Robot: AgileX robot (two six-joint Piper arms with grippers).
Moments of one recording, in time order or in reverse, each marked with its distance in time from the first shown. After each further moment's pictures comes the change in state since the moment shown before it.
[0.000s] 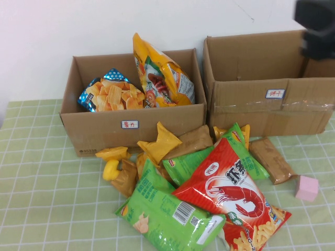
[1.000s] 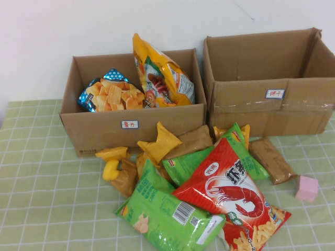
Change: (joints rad) right arm 0.000 -0.814 0.524 0.076 0.041 -0.066; left arm 0.000 0.000 0.000 0.000 0.003 0.000
